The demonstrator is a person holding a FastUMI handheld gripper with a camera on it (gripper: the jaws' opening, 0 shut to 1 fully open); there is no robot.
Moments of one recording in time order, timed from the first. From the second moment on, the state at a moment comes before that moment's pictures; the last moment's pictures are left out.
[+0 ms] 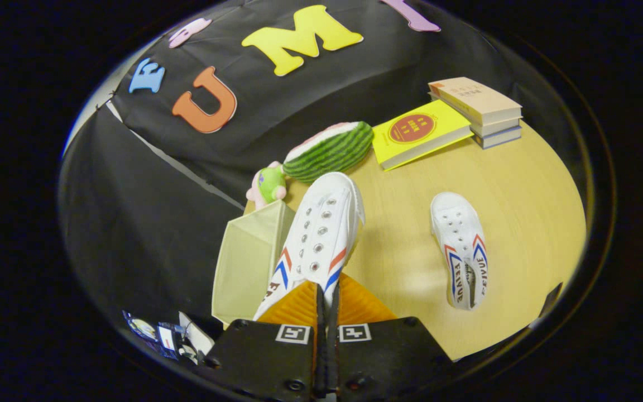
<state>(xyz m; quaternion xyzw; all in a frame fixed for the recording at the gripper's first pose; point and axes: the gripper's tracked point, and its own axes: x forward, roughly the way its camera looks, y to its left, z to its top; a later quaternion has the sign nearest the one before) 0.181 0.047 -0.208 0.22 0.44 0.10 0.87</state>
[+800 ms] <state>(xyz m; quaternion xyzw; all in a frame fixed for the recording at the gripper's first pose) 0.196 0.219 -0.226 0.21 0.43 0.12 0.87</state>
